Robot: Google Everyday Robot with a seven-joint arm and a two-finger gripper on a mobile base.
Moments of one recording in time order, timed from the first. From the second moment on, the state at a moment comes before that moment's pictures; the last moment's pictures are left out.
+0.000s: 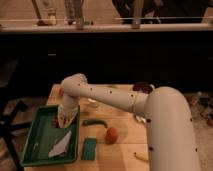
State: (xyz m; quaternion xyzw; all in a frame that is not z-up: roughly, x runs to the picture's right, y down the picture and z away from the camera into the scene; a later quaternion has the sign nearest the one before) arm -0.222 0.181 0.754 -0.23 -0.46 -0.54 0.67
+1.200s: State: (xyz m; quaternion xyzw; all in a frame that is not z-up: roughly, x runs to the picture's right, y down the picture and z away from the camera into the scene) arm -0.222 0.181 0.755 -0.23 -0.46 -0.54 0.67
